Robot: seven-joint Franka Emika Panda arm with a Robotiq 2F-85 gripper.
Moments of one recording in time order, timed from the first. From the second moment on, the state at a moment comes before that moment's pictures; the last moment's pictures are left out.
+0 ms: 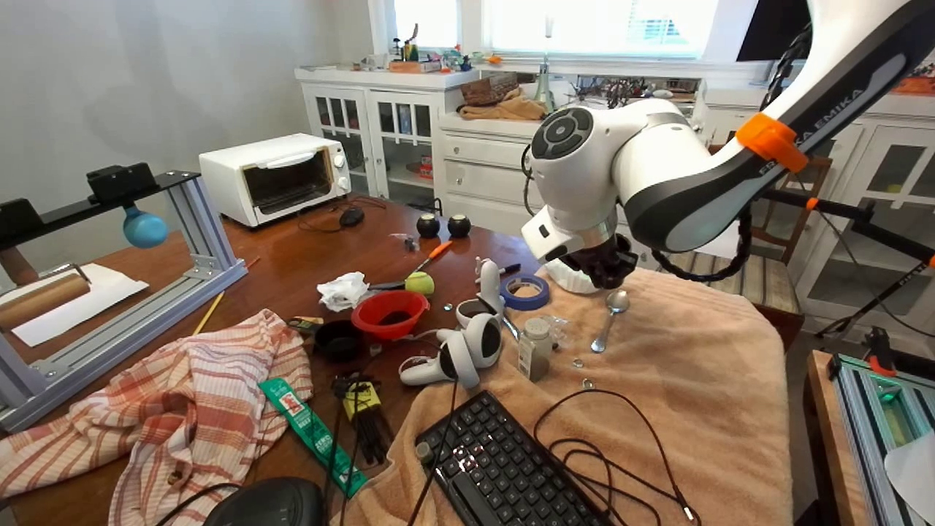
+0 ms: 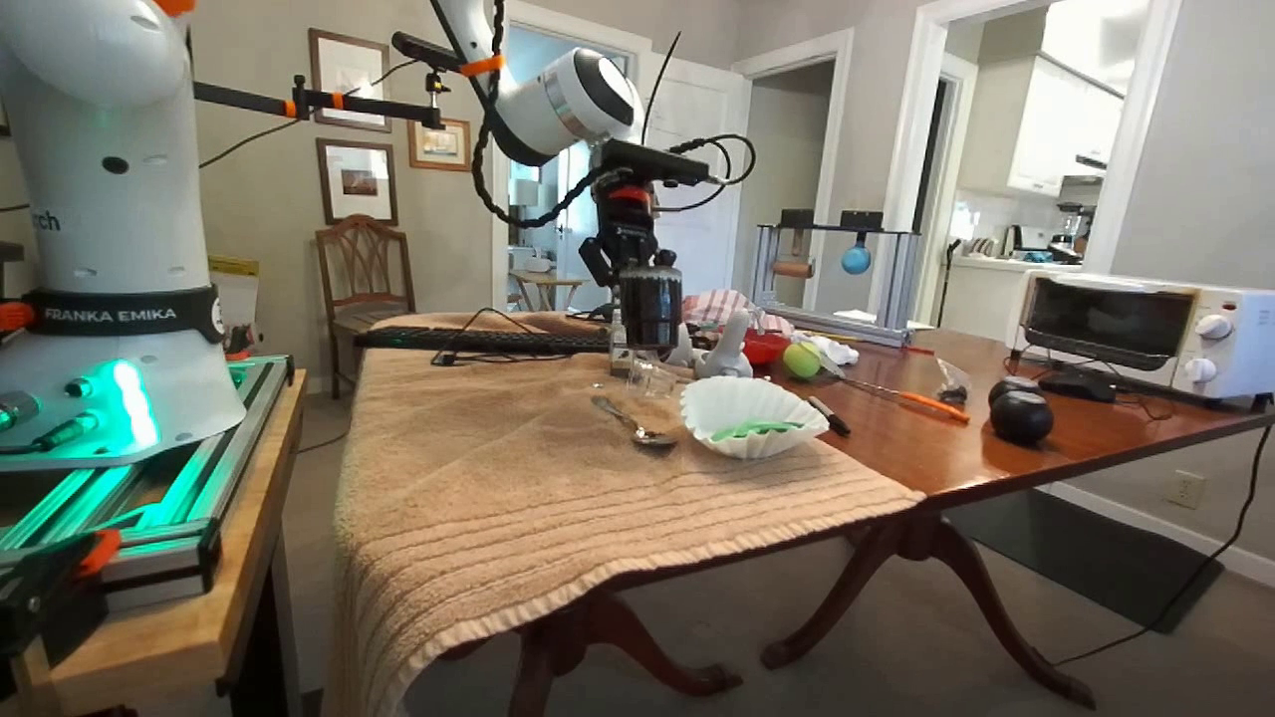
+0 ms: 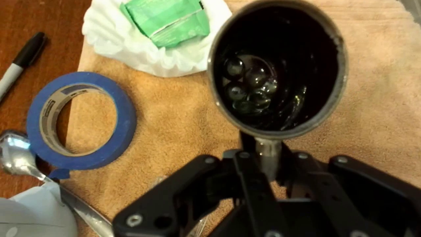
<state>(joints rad) 0.29 0.18 -0.20 -2.28 -0.70 2.16 -1.01</state>
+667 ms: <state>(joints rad) 0.02 0.20 -0.08 -2.36 -0.70 2.42 -1.13</state>
